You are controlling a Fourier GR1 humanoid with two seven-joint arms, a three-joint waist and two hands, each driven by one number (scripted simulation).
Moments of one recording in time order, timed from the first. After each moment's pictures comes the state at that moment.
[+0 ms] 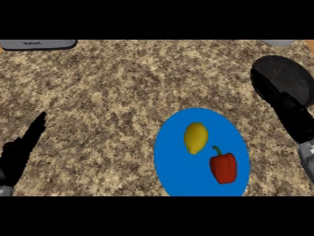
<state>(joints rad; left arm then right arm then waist) 0.05 0.51 -0.14 -1.41 0.10 0.11 0.05 -0.28 -0.58 0.27 -1.49 -0.15 -0.02 0.13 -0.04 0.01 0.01</state>
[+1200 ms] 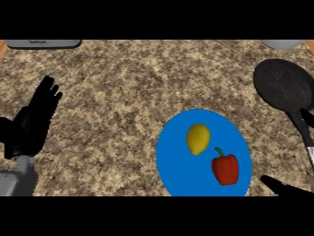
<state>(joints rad) -0.13 0.32 -0.05 -1.58 0.26 0.20 0.19 0.24 -0.62 0.17 -2.14 0.28 -0.39 0.15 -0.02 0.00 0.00</state>
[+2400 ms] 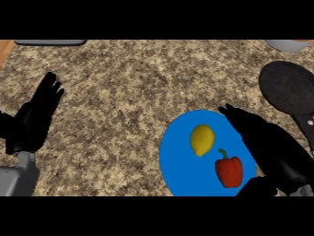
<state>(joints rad) -0.16 0.30 -0.02 -1.57 0.24 0.16 0.20 -0.34 -0.61 0.53 -2.05 0.30 0.34 0.98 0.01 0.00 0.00</state>
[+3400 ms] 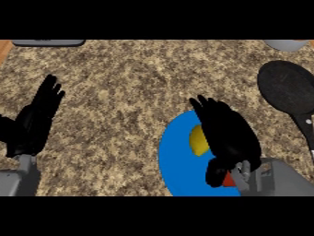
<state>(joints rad) -0.14 0.27 -0.01 -1.59 0.21 0.15 0.20 -0.52 -0.39 0.63 -1.84 0.48 0.44 1.06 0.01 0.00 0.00</state>
